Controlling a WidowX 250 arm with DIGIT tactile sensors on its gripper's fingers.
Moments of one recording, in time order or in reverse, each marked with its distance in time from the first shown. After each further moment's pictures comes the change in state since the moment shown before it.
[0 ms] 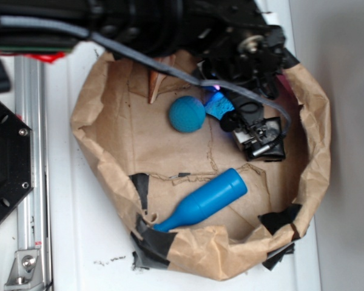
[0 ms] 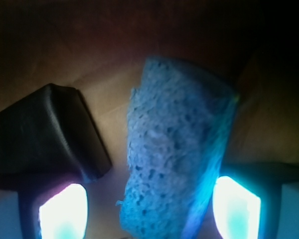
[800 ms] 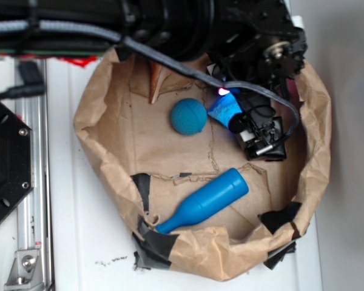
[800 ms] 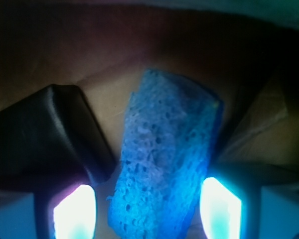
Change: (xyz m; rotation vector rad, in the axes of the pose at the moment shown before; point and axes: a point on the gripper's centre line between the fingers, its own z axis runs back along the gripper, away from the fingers) arm -0.008 -0.004 -0.005 0.040 0.047 -0.038
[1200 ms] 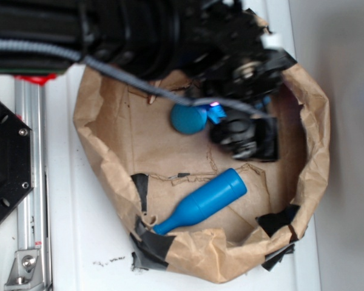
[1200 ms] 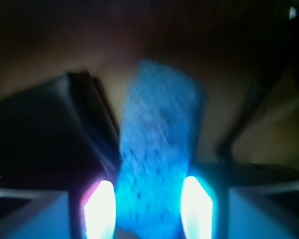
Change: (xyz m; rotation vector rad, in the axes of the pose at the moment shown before) arm -0.021 -0.004 0.006 -0.001 -0.025 -0.098
